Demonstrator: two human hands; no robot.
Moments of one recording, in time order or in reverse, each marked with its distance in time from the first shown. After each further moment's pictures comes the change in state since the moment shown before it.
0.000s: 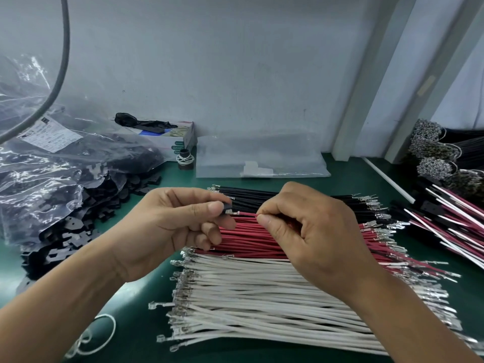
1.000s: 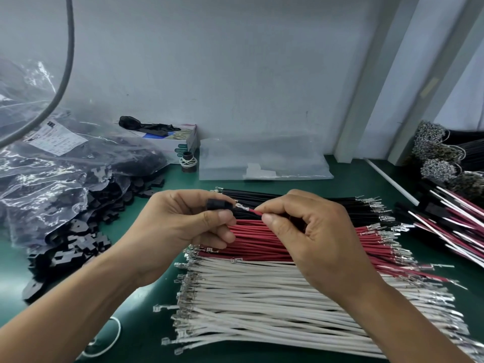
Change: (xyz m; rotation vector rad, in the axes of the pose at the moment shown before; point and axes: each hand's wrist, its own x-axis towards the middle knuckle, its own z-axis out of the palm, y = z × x) left_hand 0.001 -0.005 0.014 0.094 0.158 0.095; right_hand -0.003 -0.001 0.008 0.240 0.009 0.177
